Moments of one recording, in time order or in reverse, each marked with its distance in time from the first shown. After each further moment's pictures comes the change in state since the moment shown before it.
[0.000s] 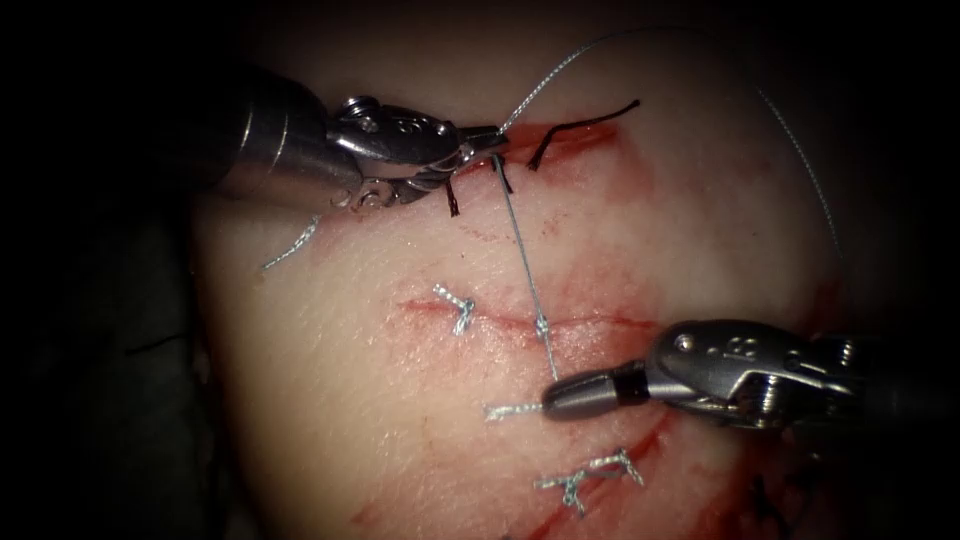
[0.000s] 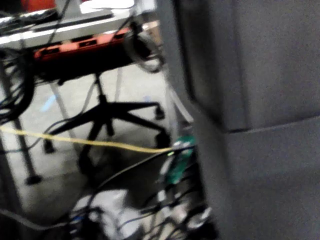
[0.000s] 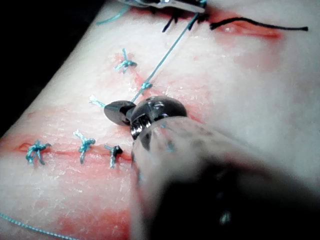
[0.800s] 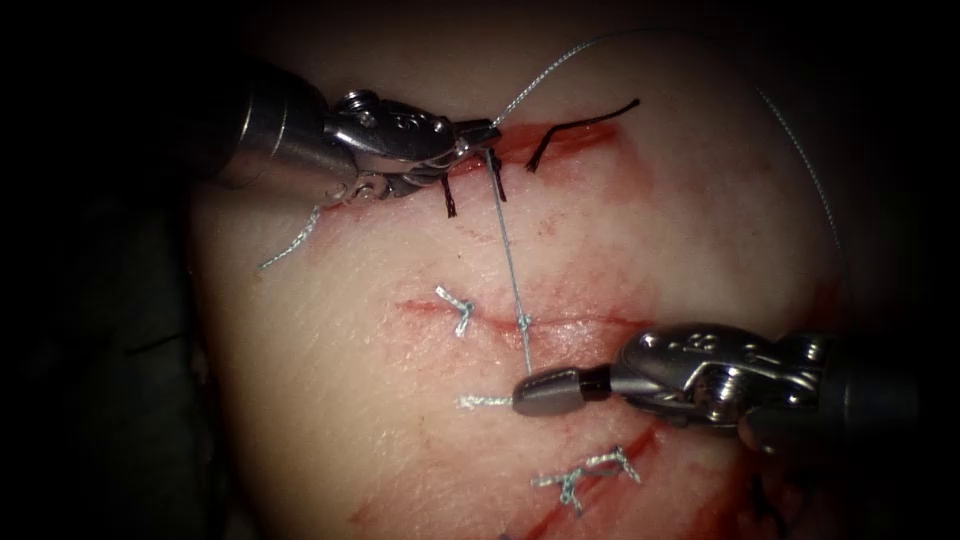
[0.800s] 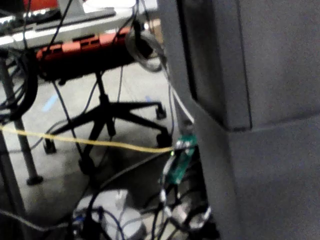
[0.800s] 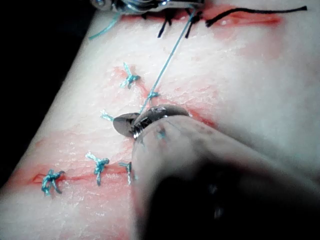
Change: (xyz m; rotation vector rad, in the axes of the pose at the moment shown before) right arm -0.001 -0.001 0.002 0.013 -0.034 0.264; left arm 0.000 -0.002 0.001 0.031 -0.009 0.041
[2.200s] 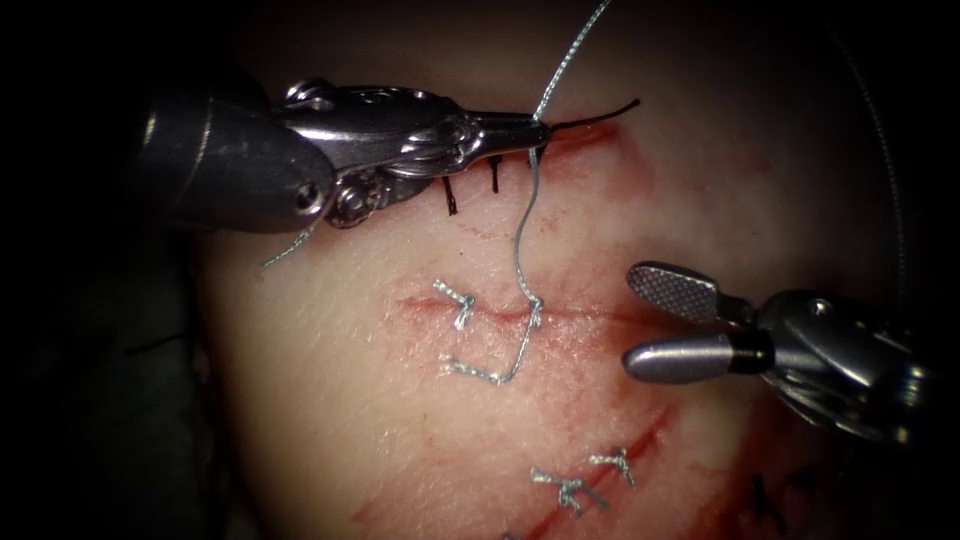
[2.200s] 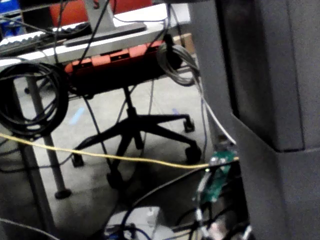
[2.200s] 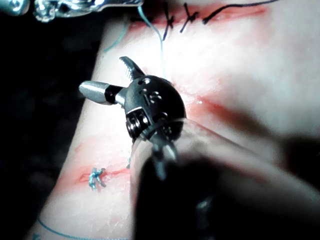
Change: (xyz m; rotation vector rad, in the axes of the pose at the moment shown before) right arm 0.010 -0.002 -0.012 -0.376 0.654 0.008; left arm 0.007 0.009 -0.014 -0.553 0.251 -0.392
